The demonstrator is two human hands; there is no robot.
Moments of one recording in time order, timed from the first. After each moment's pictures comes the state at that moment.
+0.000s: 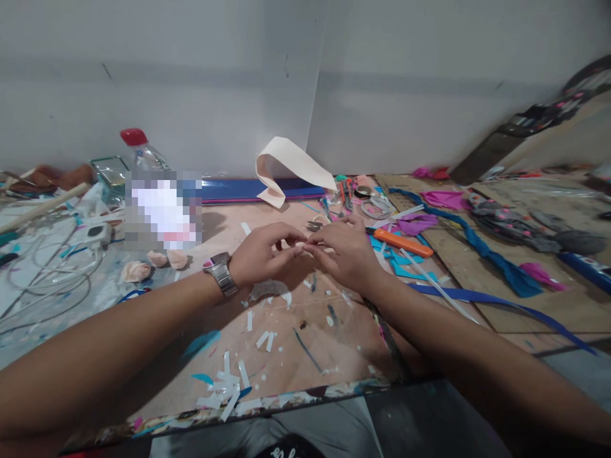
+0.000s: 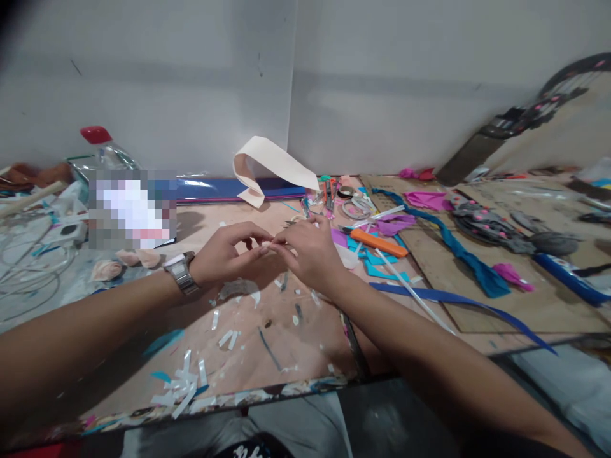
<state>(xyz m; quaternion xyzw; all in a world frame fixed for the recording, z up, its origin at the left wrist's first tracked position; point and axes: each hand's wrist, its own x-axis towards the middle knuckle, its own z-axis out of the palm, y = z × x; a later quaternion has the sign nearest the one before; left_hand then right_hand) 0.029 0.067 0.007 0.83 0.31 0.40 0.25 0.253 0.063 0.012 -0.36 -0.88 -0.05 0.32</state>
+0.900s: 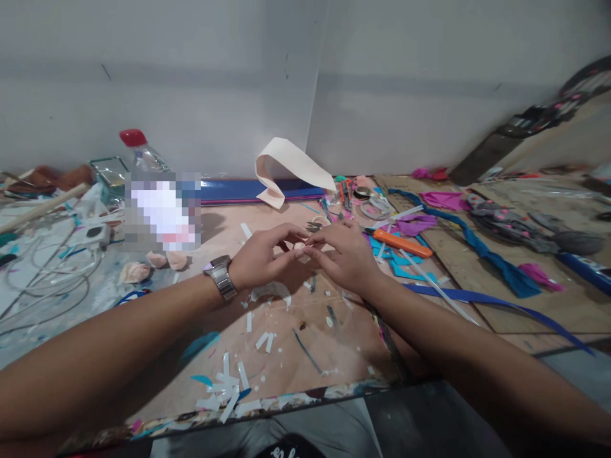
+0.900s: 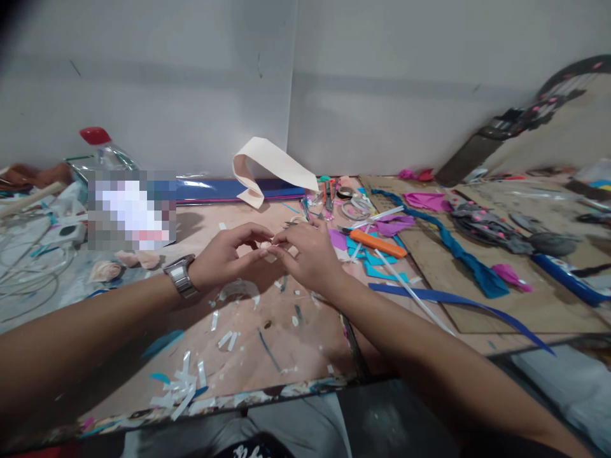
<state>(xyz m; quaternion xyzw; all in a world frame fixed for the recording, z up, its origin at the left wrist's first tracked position) 0.031 0.063 0.006 0.81 0.28 0.41 0.31 0.252 0.063 0.010 -0.37 -0.86 0.00 0.34</state>
